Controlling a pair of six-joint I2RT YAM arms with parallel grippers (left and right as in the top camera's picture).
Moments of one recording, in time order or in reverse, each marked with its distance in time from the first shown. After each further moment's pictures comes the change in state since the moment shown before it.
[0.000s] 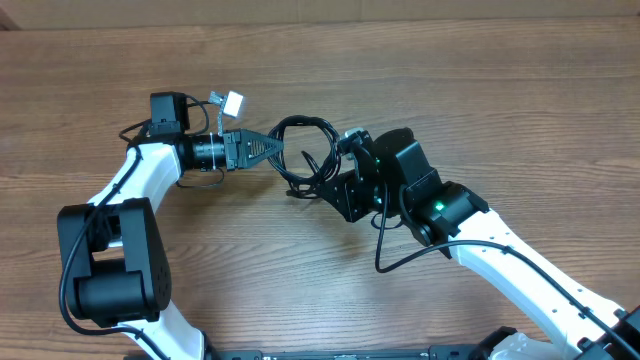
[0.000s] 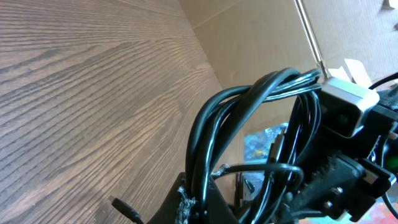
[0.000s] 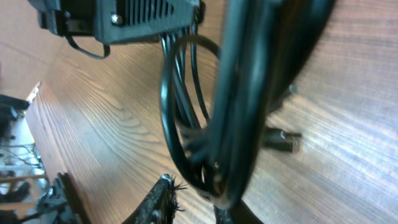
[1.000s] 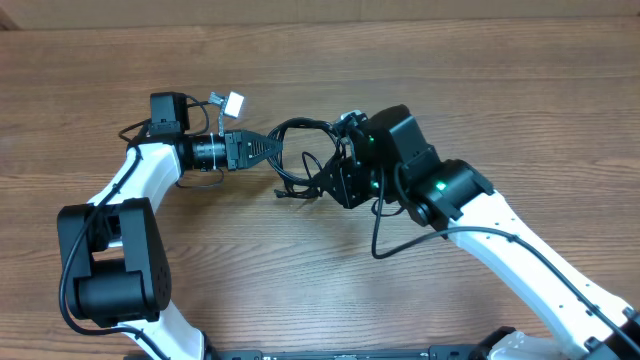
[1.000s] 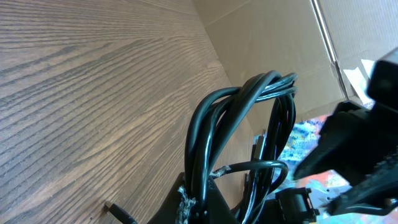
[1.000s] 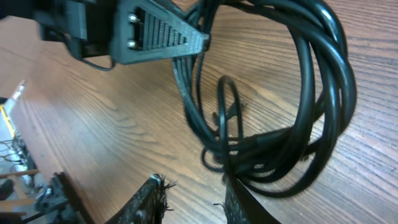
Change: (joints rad) left arm 0.000 0.000 0.000 -0.004 -0.048 0.000; right arm 0.005 0.061 0.222 -0.234 0.057 -0.054
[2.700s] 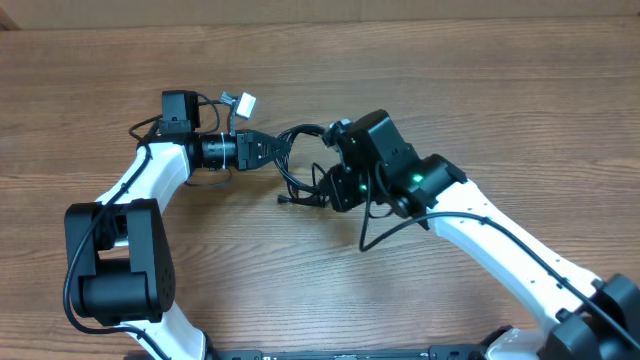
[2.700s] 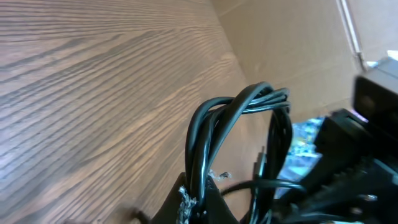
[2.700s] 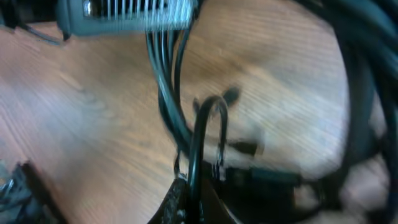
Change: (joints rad) left arm -0.040 0.000 0.000 0.030 -0.087 -0.027; right arm 0.019 0.080 0.006 -0.059 0.041 -0.029
